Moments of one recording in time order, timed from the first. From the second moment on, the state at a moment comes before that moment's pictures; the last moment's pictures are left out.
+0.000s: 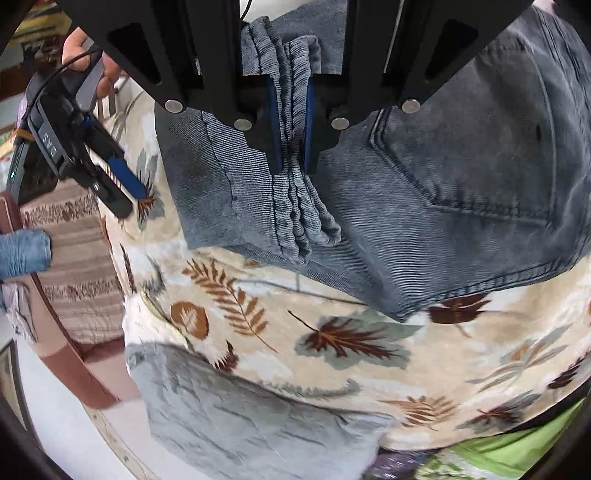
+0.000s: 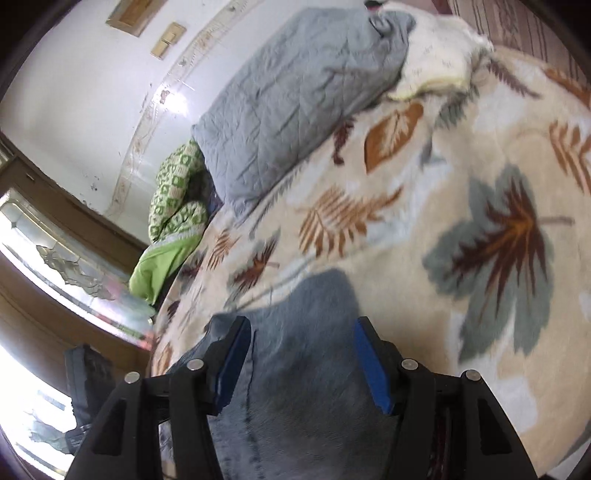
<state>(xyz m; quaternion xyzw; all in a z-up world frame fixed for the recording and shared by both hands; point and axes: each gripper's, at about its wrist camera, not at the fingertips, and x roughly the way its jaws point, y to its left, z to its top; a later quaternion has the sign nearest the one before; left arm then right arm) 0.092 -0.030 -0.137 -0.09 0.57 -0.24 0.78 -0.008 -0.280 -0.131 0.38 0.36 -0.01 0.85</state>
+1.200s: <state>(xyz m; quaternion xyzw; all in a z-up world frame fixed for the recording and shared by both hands) 0.004 0.252 -0.121 -0.07 0.50 0.00 0.86 0.033 -0.131 -0.164 0.18 0.49 0.12 0.84</state>
